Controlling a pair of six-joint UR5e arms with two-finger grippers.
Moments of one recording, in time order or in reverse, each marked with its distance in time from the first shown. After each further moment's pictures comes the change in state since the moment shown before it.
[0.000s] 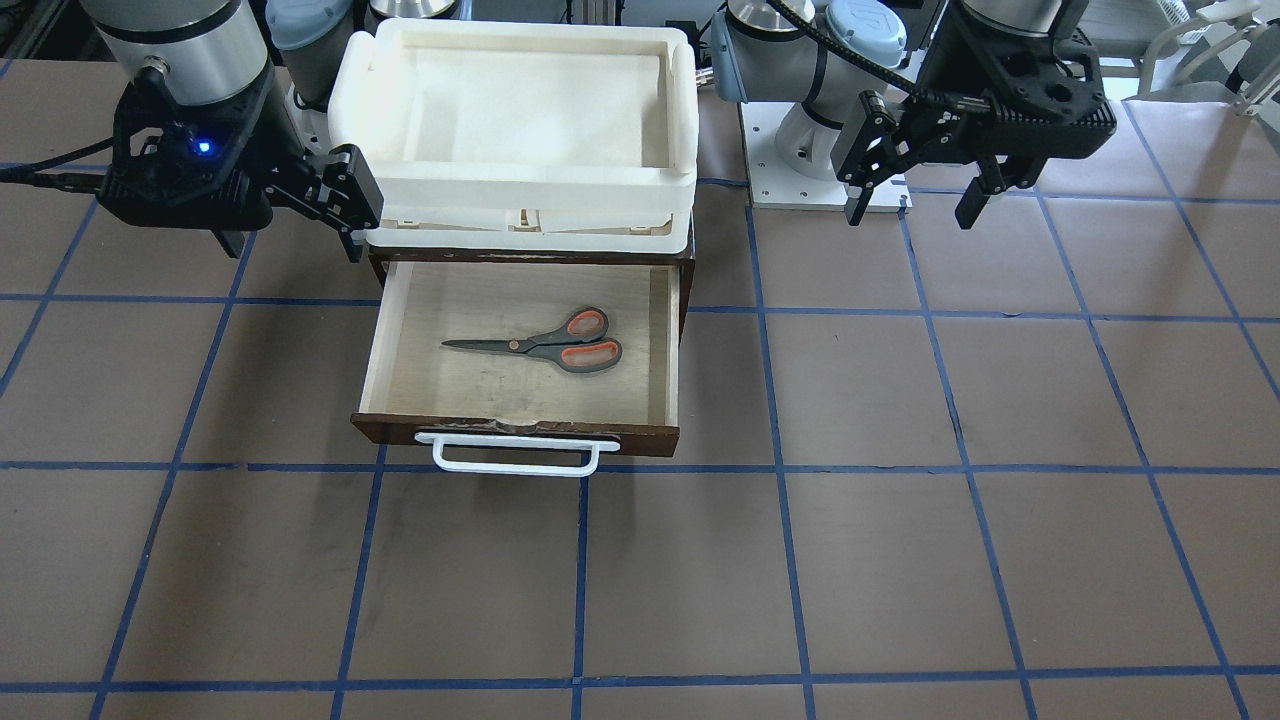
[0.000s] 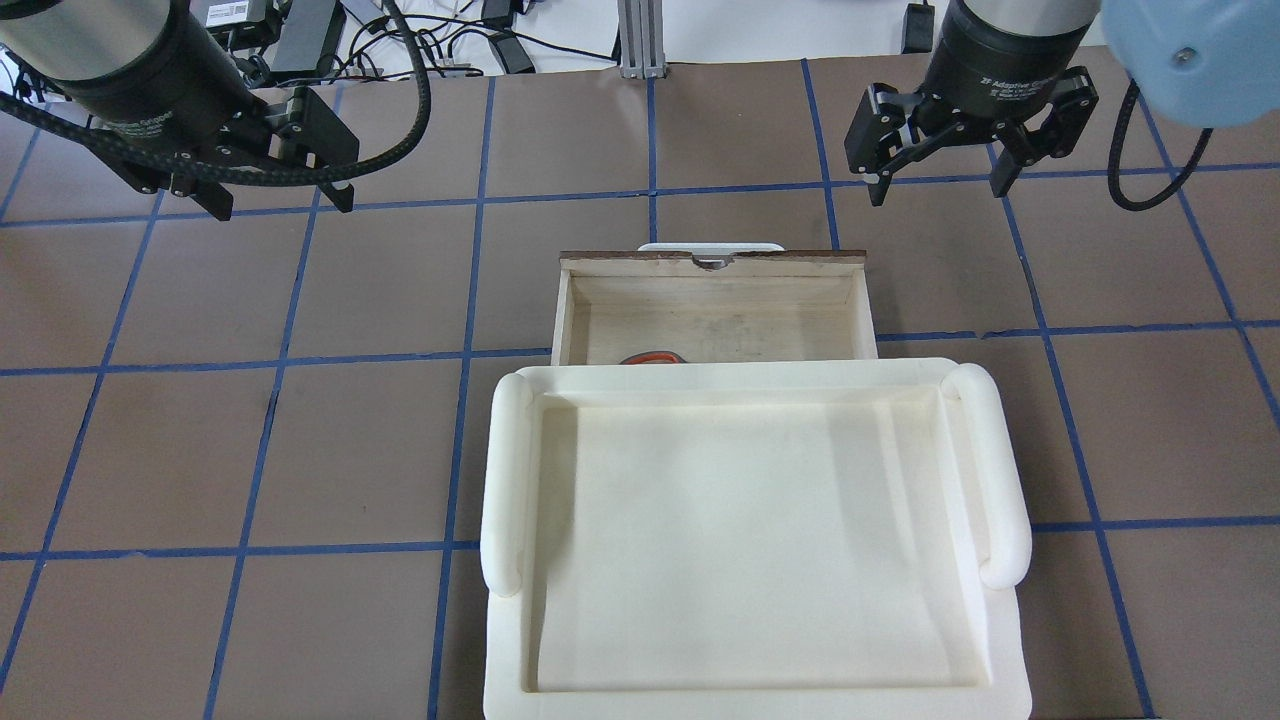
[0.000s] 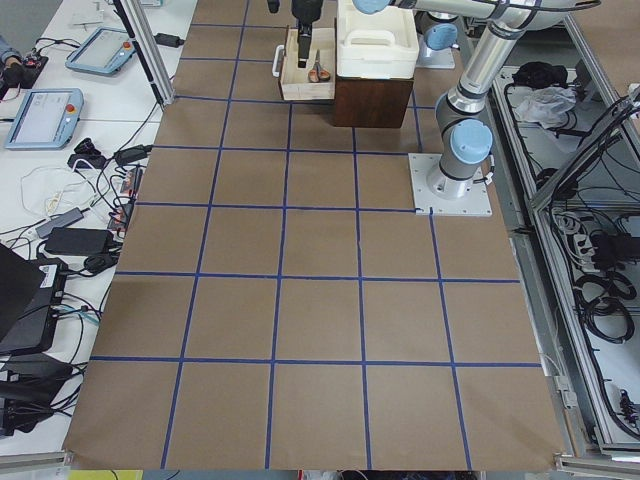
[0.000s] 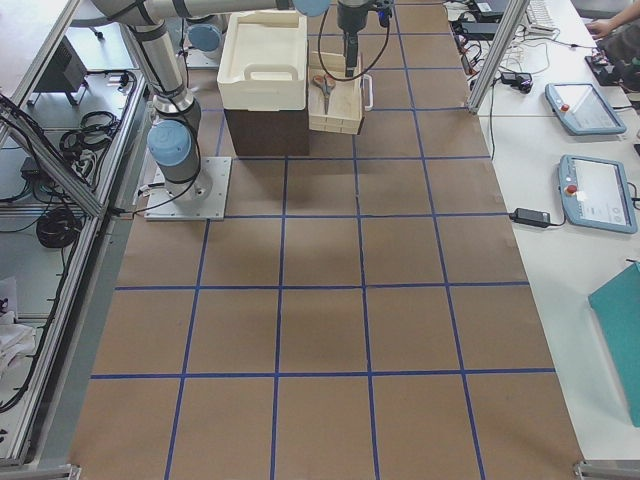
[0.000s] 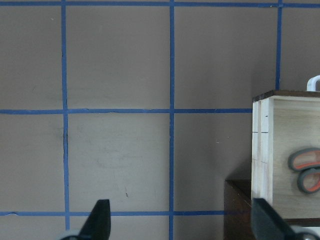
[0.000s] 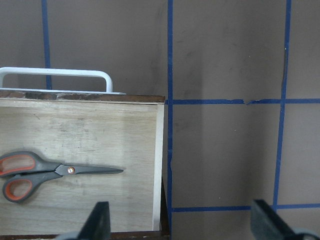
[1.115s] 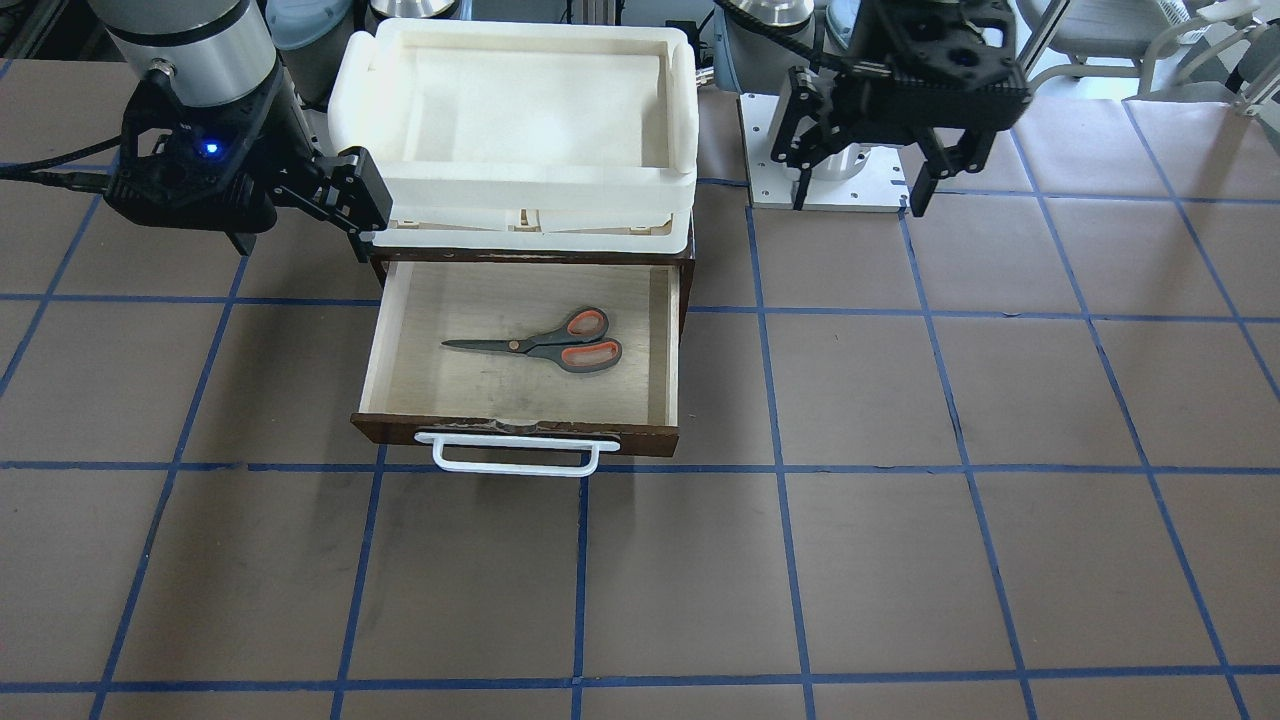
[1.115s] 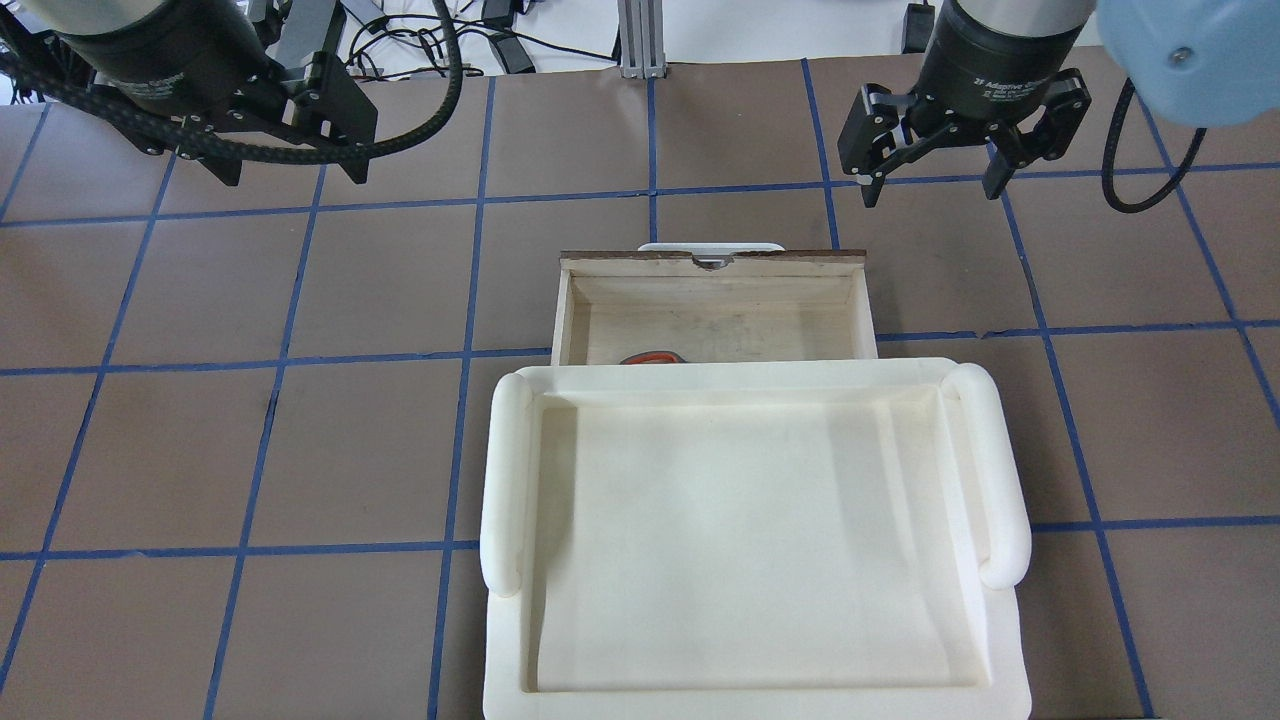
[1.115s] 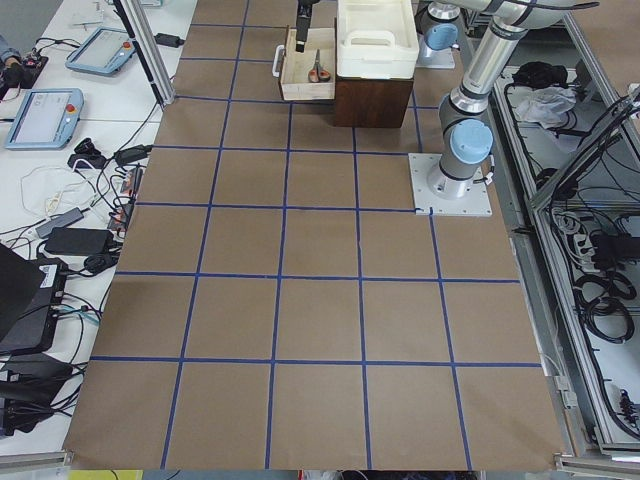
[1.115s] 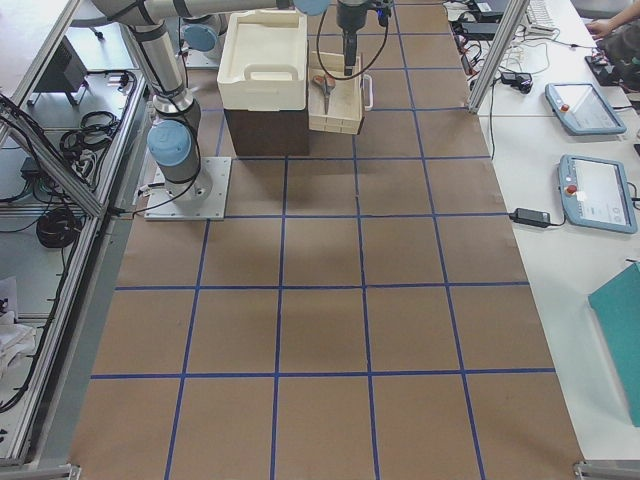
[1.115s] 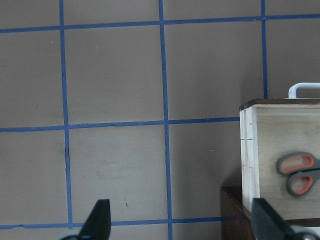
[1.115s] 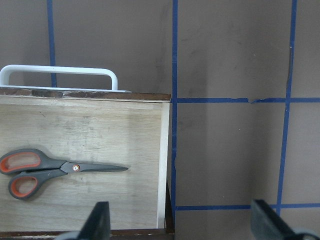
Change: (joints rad) left arm -0.031 -0.004 0.053 0.016 0.001 0.003; right arm 0.006 0.000 -0.003 0.004 0.008 -0.003
